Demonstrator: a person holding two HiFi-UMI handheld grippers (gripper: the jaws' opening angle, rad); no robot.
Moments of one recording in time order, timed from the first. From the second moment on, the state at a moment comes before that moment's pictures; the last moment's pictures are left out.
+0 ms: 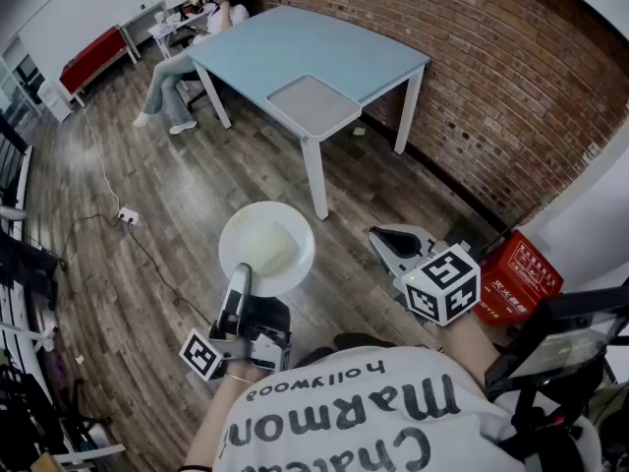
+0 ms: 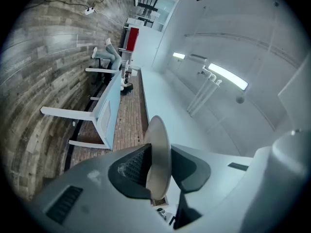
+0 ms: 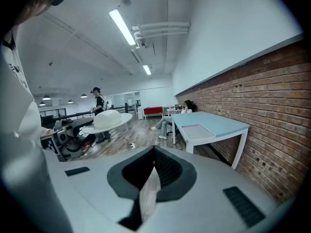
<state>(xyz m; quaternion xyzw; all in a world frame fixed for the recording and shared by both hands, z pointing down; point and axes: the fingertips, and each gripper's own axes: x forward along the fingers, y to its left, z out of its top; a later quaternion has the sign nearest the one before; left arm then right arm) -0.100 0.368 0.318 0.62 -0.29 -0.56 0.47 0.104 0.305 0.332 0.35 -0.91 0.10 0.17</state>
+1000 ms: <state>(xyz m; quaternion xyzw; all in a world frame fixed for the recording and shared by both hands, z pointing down) -0.119 0.377 0.315 0.63 -0.27 -0.55 0.48 0.086 0.318 0.337 0.37 -0.91 0.12 0.15</state>
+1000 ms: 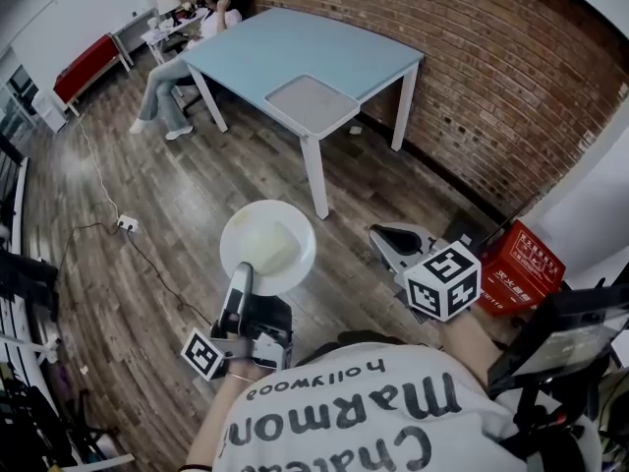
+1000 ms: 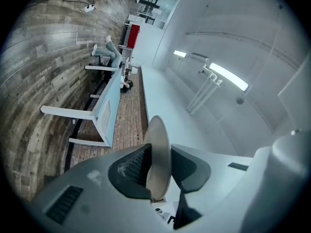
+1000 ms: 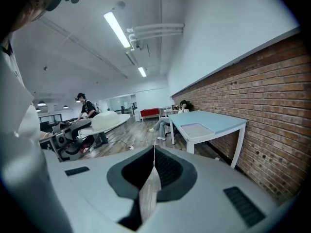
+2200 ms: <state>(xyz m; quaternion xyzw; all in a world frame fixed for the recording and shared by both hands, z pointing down) -0.151 0.209 0.353 0.60 -0.30 -0.56 0.49 0.069 0.137 0.369 0.36 -0.91 0.13 0.17</state>
